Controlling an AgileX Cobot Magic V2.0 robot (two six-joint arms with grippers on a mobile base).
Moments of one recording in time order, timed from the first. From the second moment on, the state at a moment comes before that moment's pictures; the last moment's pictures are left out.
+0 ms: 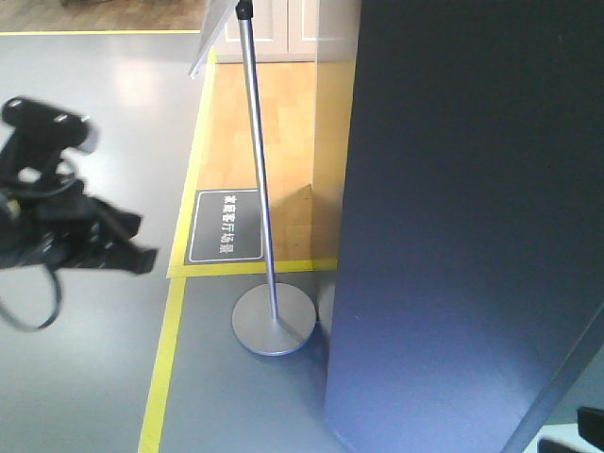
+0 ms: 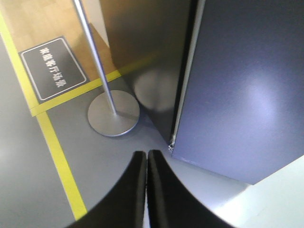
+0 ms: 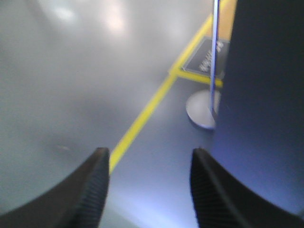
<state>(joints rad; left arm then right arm) -0.36 1.23 -0.94 -0.15 0.51 0.16 0.31 0.34 -0.51 0.31 0.84 -0.24</state>
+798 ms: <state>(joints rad) -0.35 1.12 -0.83 -0.16 0.57 0.21 0.30 0.88 -0.66 -0.46 0.56 0.49</state>
